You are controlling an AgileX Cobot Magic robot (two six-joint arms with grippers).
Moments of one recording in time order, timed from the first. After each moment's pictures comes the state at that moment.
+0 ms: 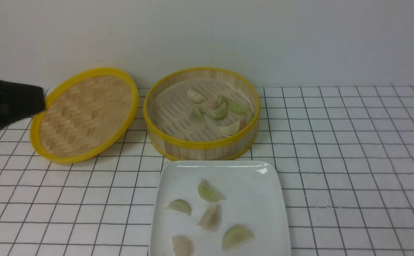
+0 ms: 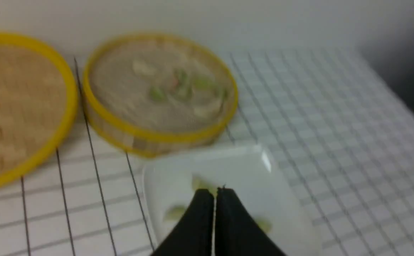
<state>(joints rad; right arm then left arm) 0.03 -0.01 -0.03 0.45 -0.06 0.31 0.00 0.96 -1.11 -0.62 1.04 0.33</state>
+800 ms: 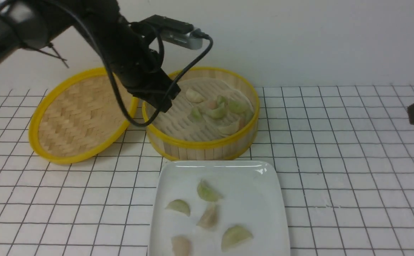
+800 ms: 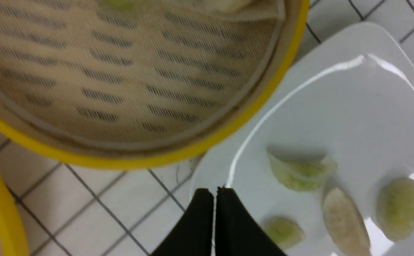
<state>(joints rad) 0.18 1.11 -1.18 0.20 1.14 -0.01 -0.28 2.03 -1.93 -0.31 1.22 0.46</state>
